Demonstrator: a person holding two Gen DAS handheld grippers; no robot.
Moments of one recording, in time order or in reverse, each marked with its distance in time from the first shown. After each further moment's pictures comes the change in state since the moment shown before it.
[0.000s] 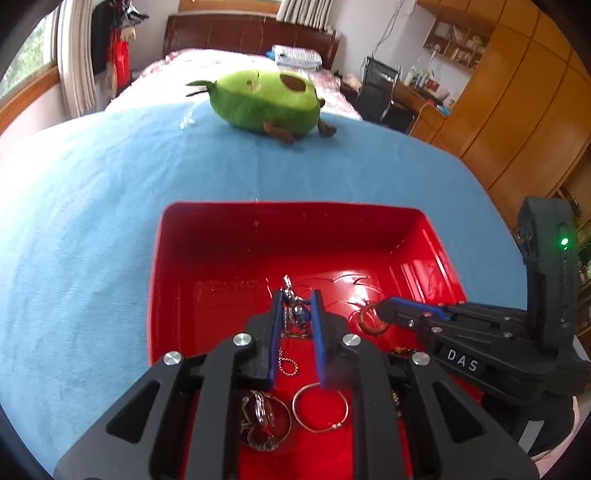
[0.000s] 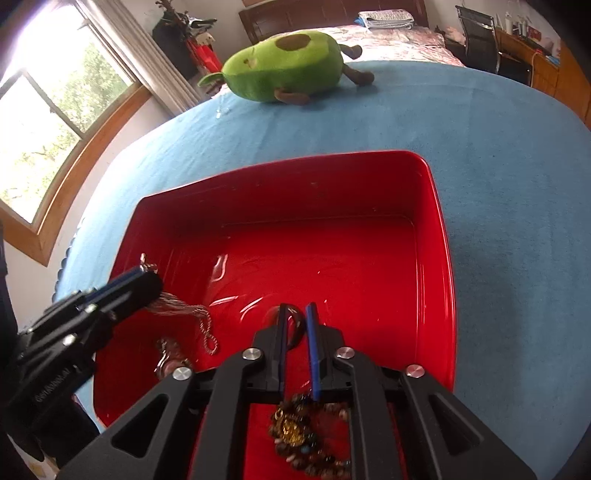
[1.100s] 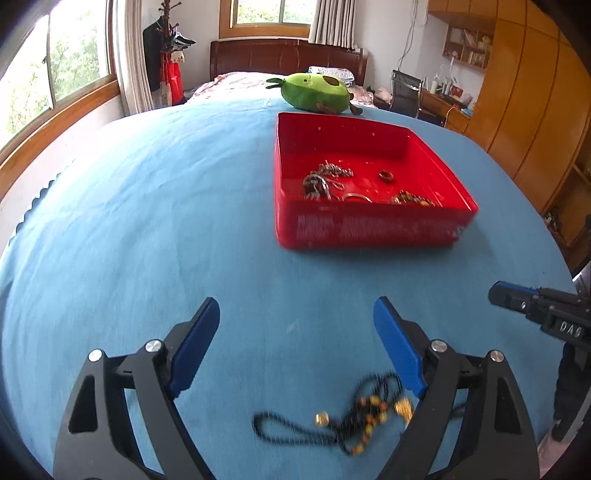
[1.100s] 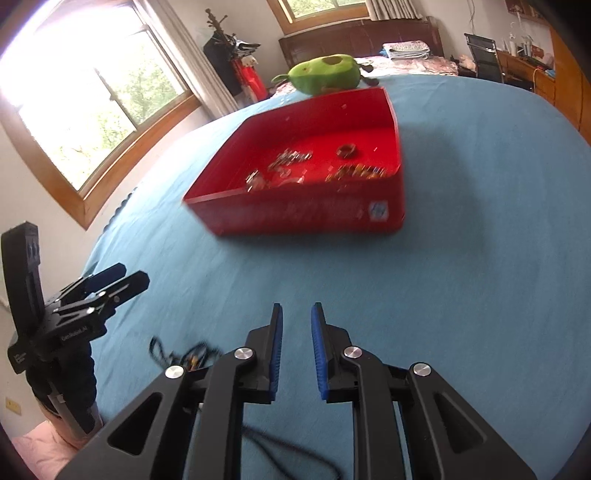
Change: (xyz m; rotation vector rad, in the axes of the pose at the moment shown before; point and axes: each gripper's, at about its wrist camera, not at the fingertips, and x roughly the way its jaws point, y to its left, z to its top) left arm -0.159 0.004 -0.235 0.007 -0.133 0.216; right arm -0.121 0.016 -0.237 -0.089 -0.136 0.110
